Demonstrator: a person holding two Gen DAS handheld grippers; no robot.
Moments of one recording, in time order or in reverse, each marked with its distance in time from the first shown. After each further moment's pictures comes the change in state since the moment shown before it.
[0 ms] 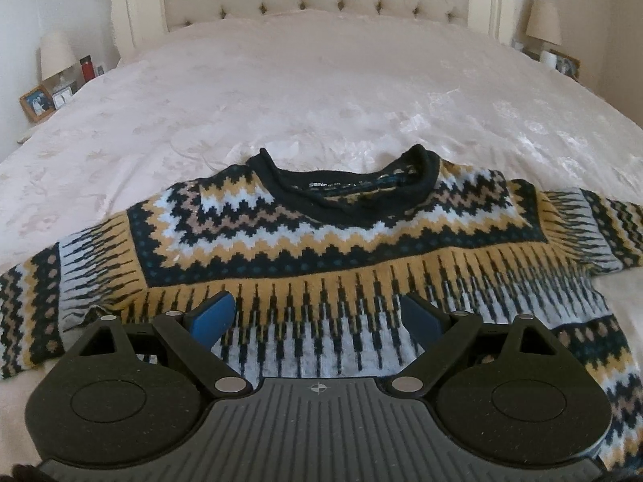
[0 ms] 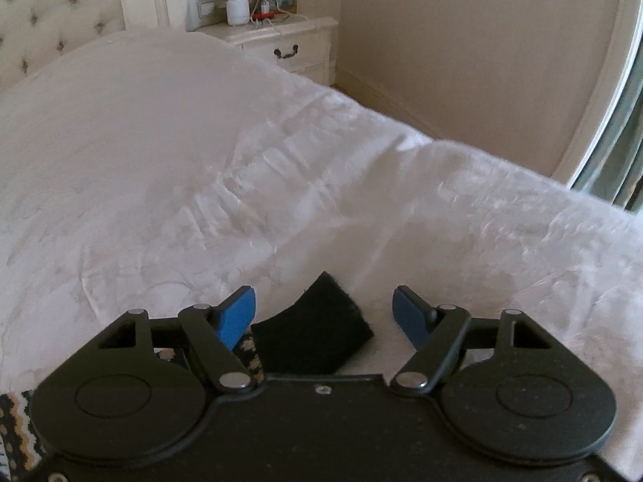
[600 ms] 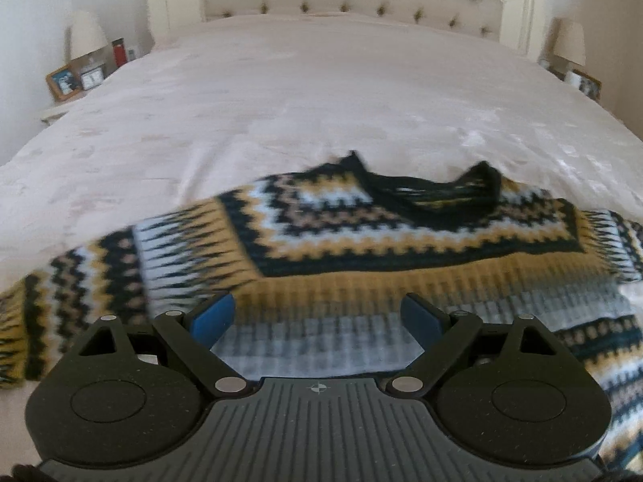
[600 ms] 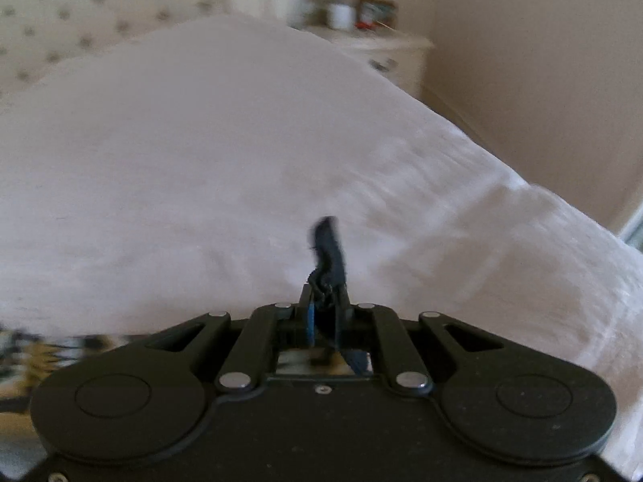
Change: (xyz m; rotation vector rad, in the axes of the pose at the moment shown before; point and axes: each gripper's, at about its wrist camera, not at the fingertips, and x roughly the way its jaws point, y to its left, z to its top) left arm -0.024 0.092 -0.003 -0.063 0.002 0.035; right arm -0.106 0.103 -0.015 -0.230 -0.061 0.198
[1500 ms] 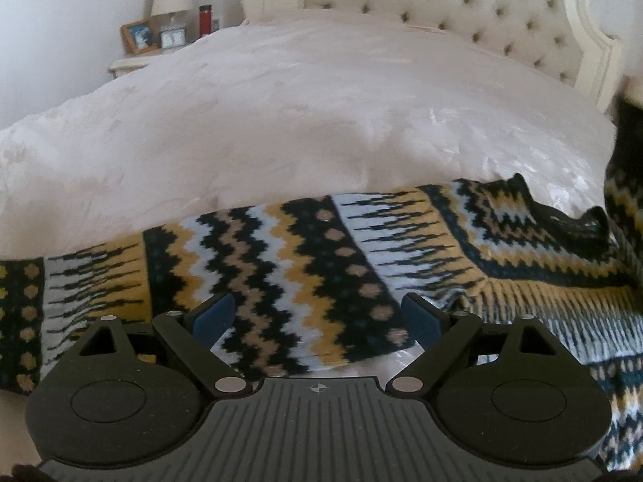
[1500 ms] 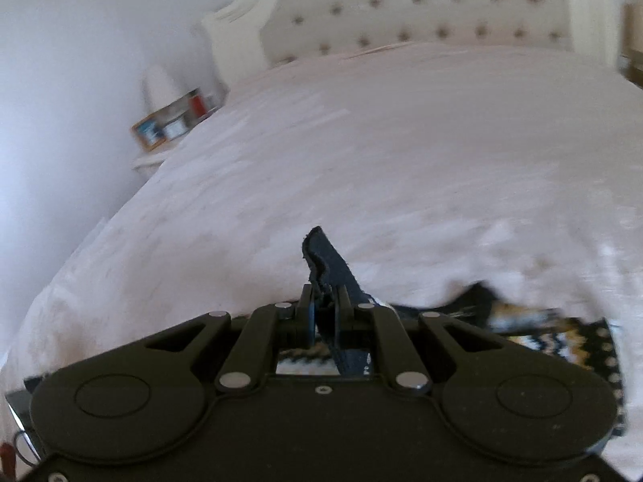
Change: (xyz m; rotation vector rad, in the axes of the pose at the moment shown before) left arm 0.013 0.153 -0.027 -0.200 -0.011 0.065; right arm -0.096 0.356 -0.093 -0.306 -0.014 0.715
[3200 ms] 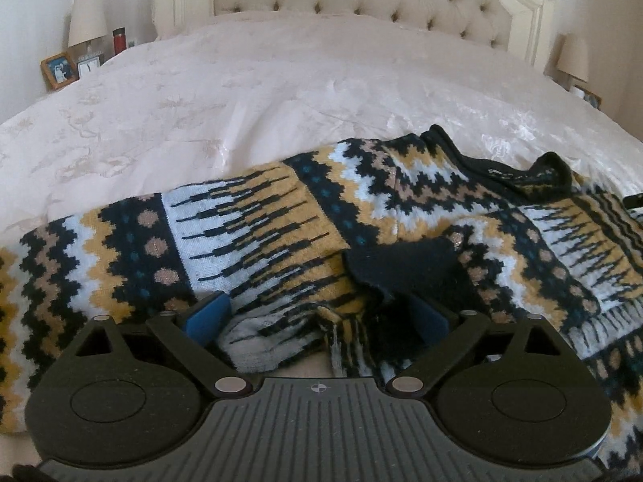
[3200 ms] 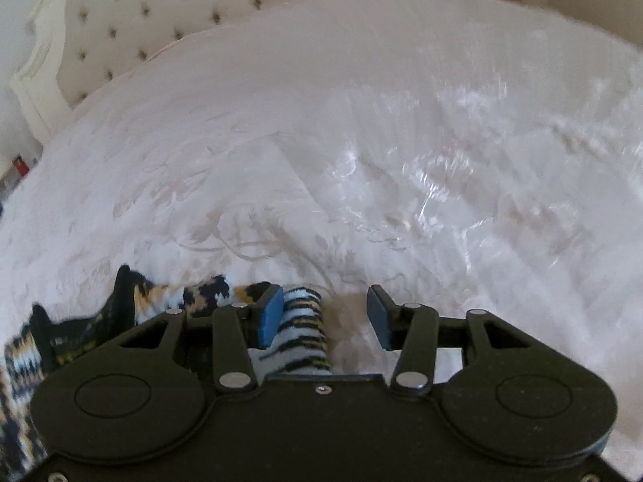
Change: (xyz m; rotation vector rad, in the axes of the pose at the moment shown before) left arm 0.060 -0.076 -0.019 0.175 -0.041 -0.136; right arm 0.014 -0.278 -0.067 0.389 -0.053 -0.358
